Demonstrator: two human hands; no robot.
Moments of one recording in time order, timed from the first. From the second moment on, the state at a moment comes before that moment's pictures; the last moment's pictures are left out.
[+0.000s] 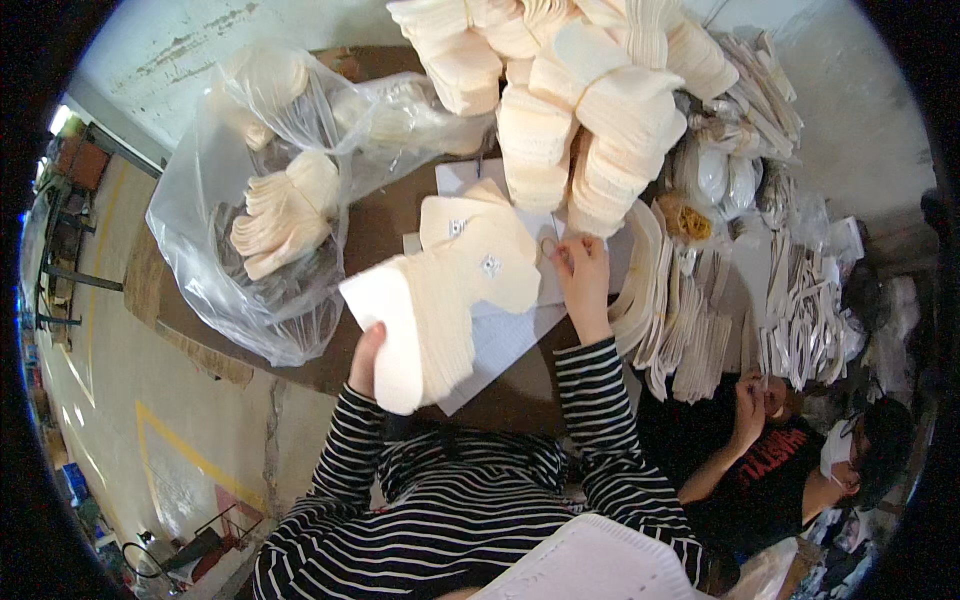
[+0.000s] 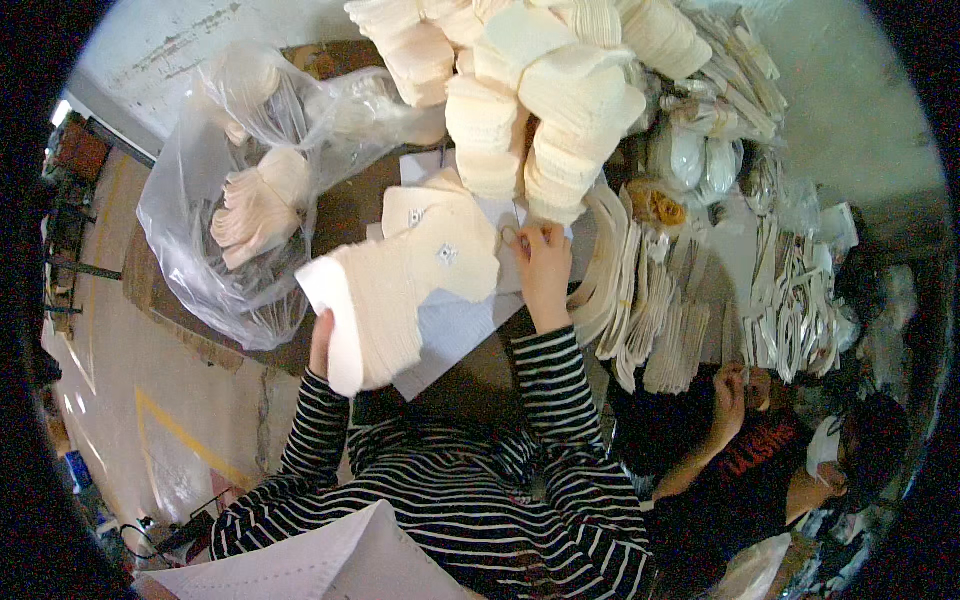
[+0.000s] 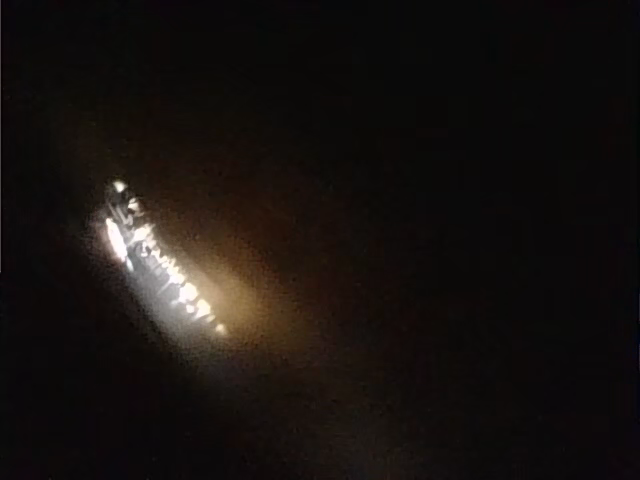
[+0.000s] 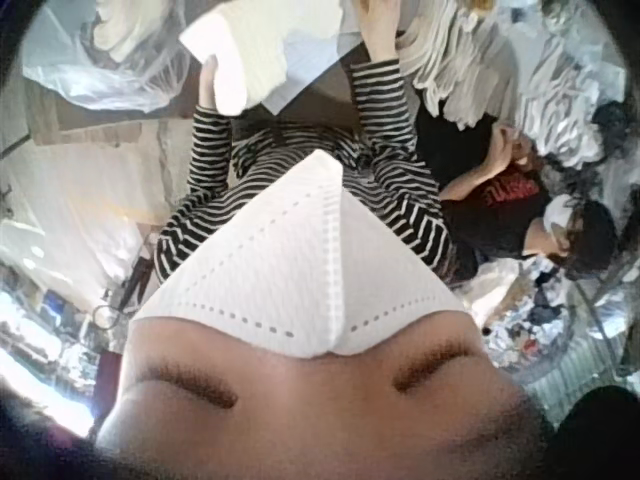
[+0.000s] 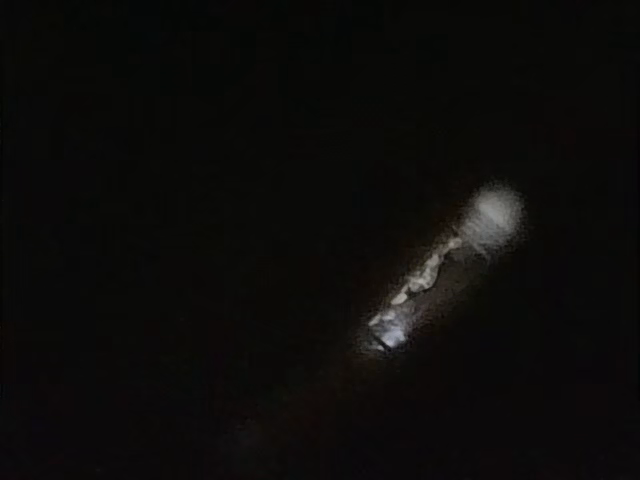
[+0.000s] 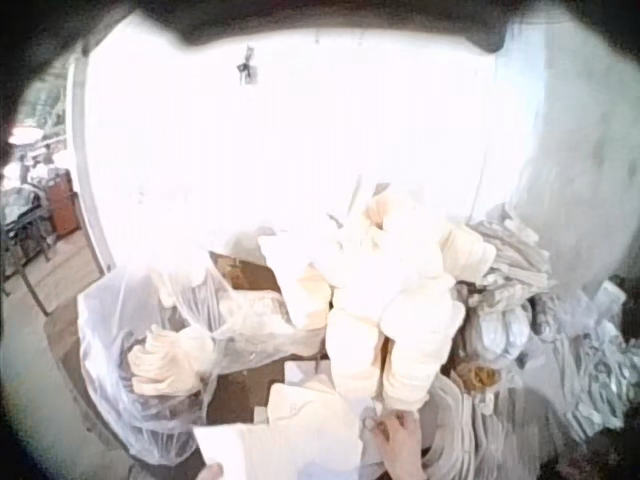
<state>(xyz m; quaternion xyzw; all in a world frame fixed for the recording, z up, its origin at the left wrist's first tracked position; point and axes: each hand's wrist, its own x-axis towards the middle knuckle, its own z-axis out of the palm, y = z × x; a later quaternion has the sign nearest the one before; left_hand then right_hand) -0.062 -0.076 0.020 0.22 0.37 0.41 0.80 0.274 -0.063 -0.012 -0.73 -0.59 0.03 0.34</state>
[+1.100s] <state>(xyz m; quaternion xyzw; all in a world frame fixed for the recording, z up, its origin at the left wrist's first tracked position) 0.002 -0.057 0.061 0.11 0.18 0.28 0.94 0.234 -0.147 0.082 -0.18 -0.21 0.64 0.72</state>
